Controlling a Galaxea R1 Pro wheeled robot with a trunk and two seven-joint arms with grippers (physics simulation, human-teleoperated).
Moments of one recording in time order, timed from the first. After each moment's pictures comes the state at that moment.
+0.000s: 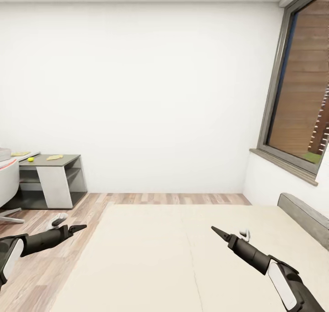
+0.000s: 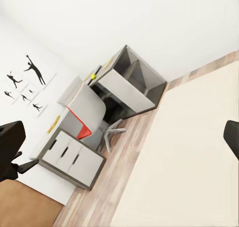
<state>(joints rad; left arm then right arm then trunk) -0.53 0.39 0.34 -0.82 0.17 0.79 -0.86 -0.34 -0.18 -0.19 -0.93 -0.58 0.48 0.89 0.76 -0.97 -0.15</state>
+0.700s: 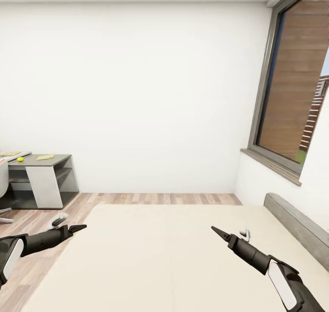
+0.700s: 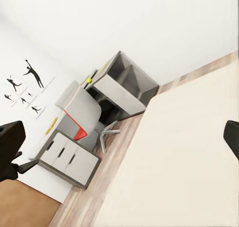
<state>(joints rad) -0.53 0.39 0.34 -0.82 0.17 0.79 -0.86 -0.34 -0.18 -0.19 -0.93 -0.58 0.48 0.89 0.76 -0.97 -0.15</state>
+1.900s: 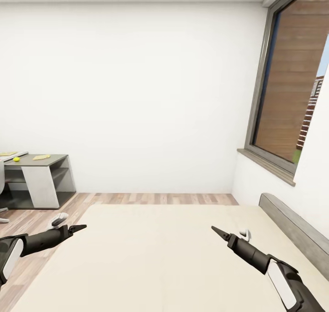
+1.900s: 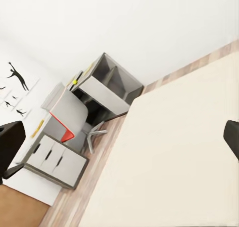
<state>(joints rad) -0.53 0.39 0.34 -0.82 0.17 0.79 -0.86 -0.34 -0.17 -0.19 -0.93 -0.58 0.49 0.83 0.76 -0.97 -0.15</state>
